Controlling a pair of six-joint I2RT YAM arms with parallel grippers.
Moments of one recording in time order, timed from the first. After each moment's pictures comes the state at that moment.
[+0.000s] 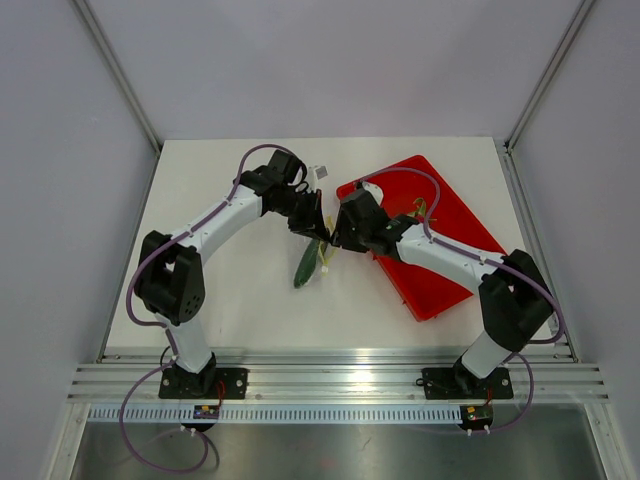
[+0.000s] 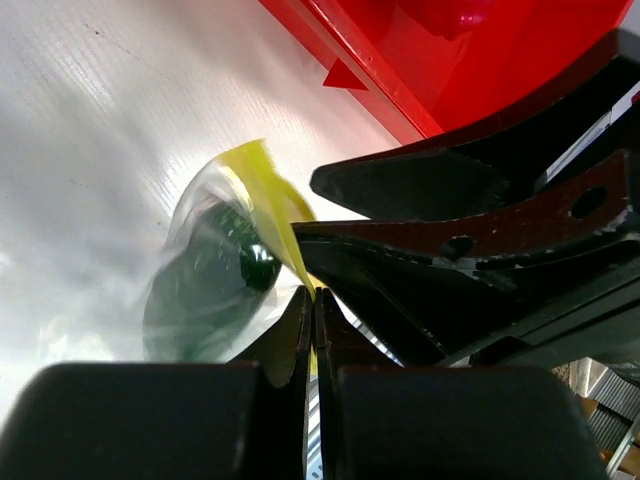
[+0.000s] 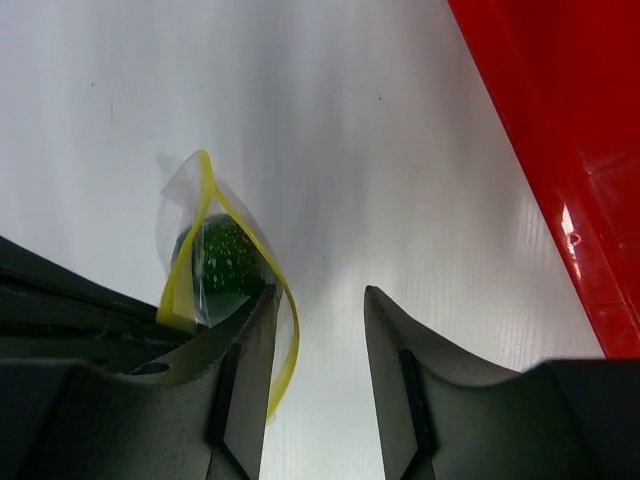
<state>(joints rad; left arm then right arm) -0.50 1.79 1.50 -0.73 0.59 -0.36 0.73 1.64 1.18 -0.33 0.16 0.80</state>
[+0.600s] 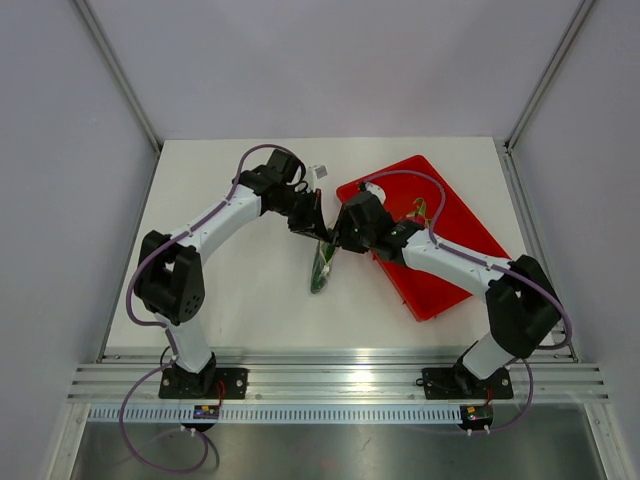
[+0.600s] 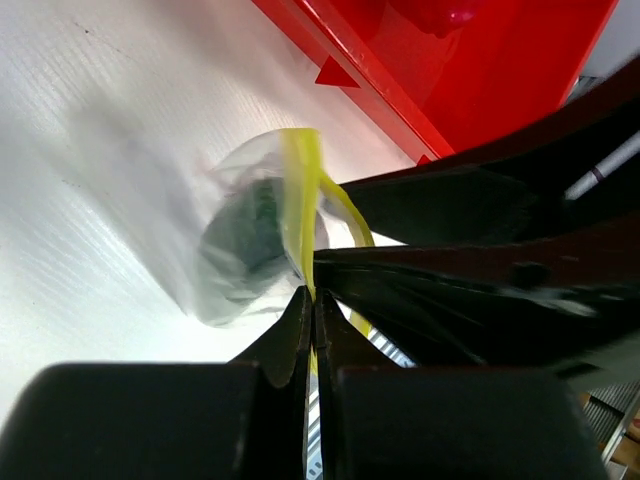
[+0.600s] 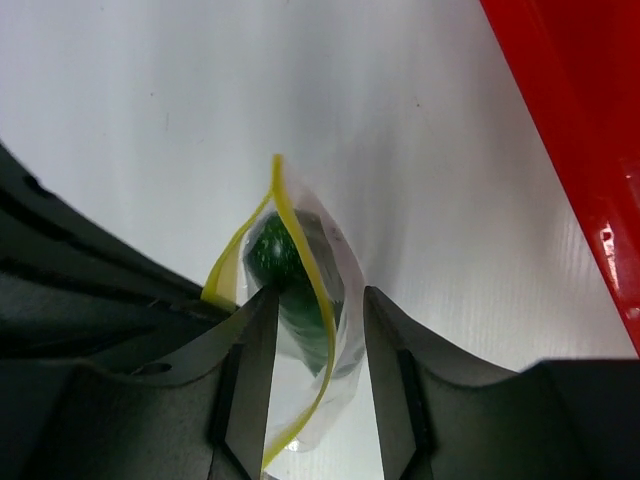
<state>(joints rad) -0.49 1.79 1.50 -0.73 0.61 -0.35 0.73 1.56 1.11 -0.24 0.12 0.84</state>
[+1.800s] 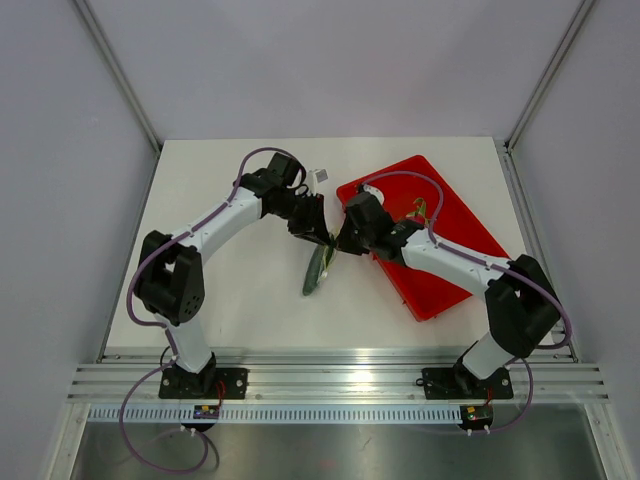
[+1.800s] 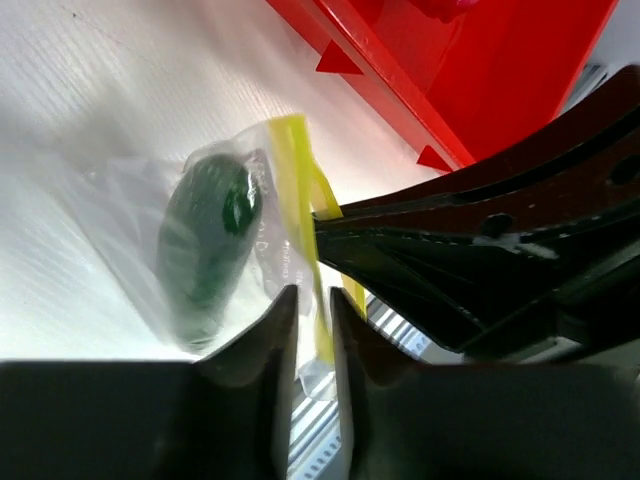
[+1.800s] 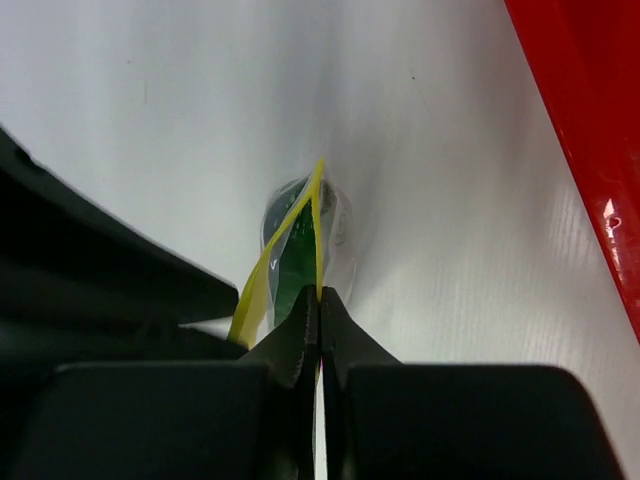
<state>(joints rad) -0.49 1.79 1.47 -0.72 0.62 -0.34 0.73 1.59 1.11 -0.26 0.09 0.83</state>
